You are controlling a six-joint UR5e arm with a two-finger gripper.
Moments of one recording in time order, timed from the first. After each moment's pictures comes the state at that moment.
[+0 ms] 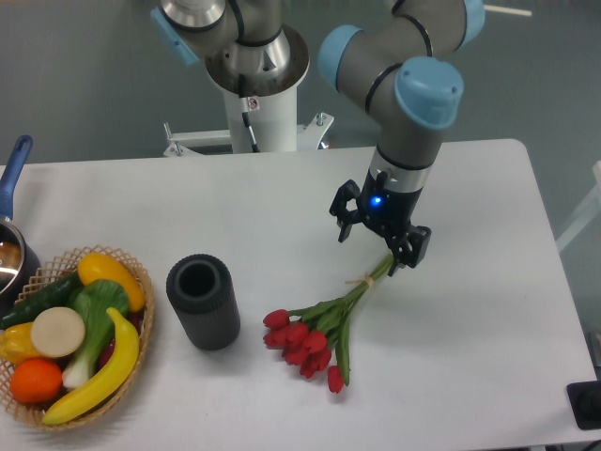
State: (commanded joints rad) arm 2.66 -1.85 -1.73 -1.12 1.36 1.54
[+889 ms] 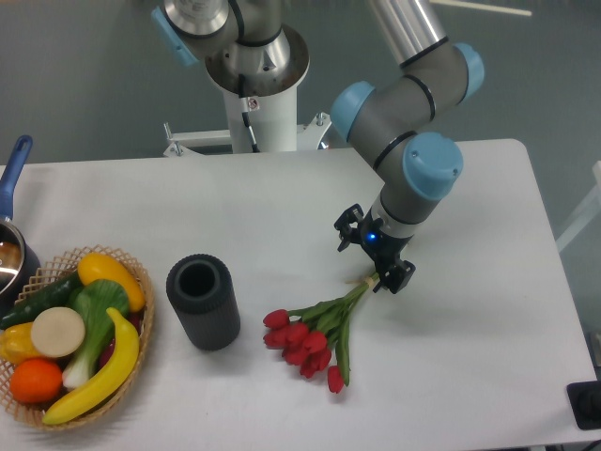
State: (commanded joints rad) arm 2.64 -1.99 -1.74 -1.07 1.36 1.46
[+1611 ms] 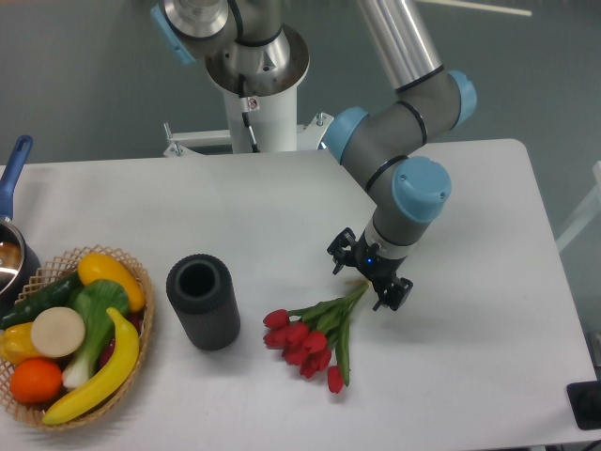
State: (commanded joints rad) arm 2.62 -2.04 -1.74 -0.97 1.36 1.38
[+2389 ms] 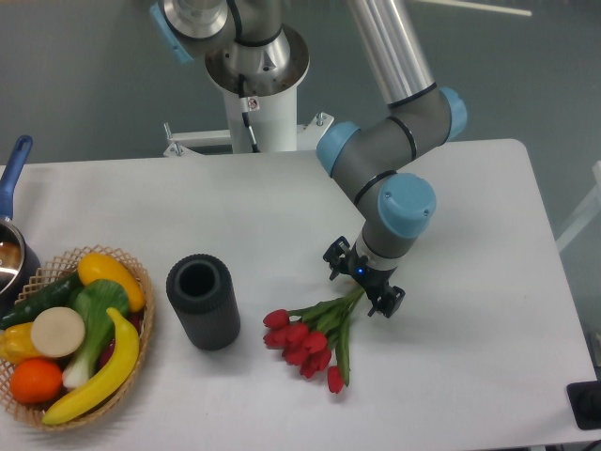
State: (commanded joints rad) arm 2.58 -2.07 -1.75 -0.92 1.41 1.33
